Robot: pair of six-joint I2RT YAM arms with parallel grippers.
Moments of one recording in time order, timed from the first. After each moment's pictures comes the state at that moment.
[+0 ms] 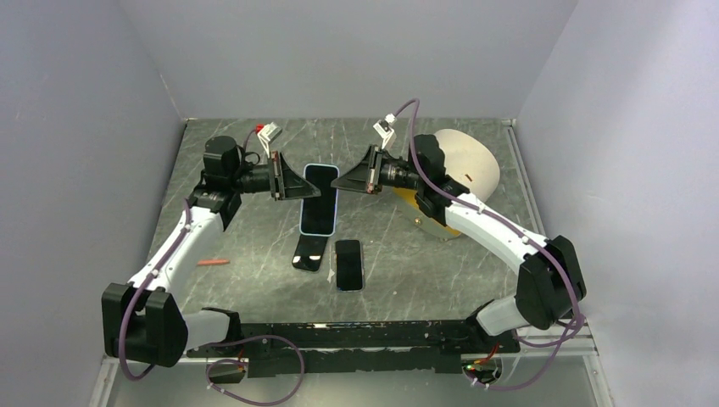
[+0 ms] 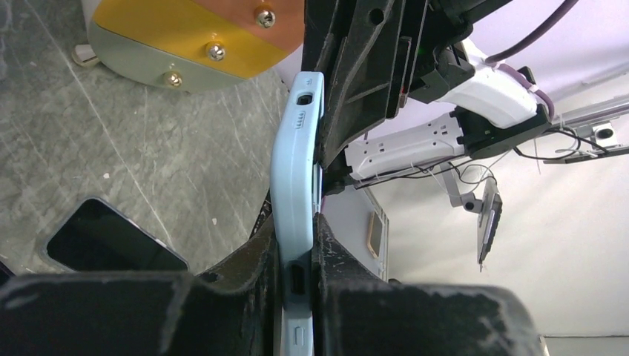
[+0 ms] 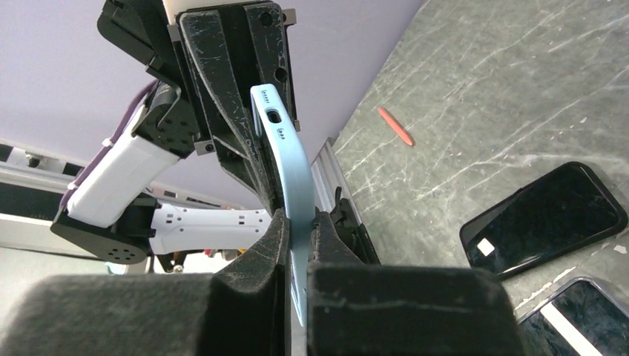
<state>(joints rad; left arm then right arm) -0.18 1.23 0.94 0.08 1.18 -0.78 0.59 1.44 1.08 0.27 -0.74 0.96</state>
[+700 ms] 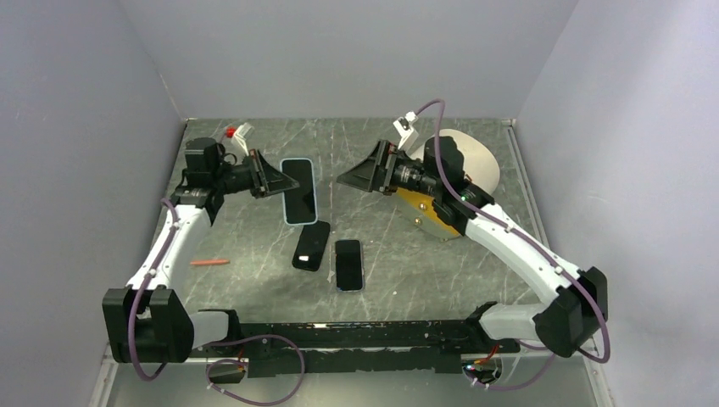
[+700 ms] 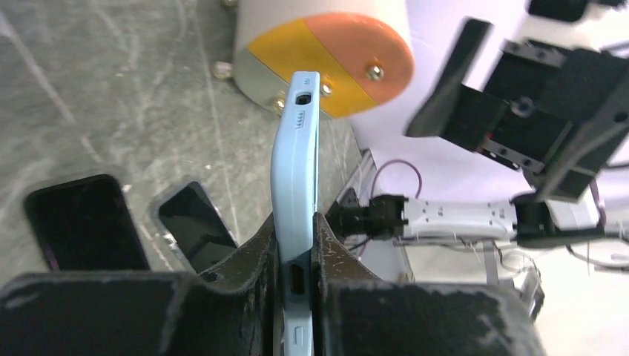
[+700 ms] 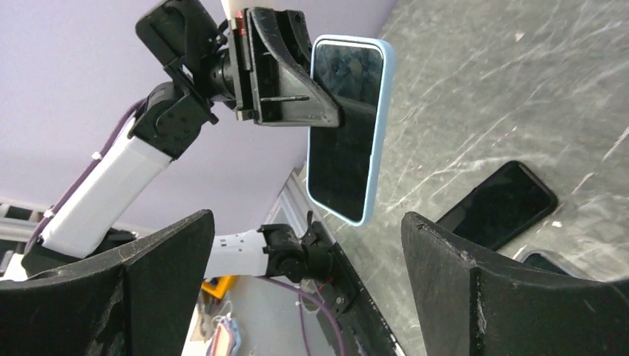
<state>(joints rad) -0.05 1.23 0.97 -0.17 1.05 -0.64 0.60 1.28 1.09 0.04 -0.55 0.88</state>
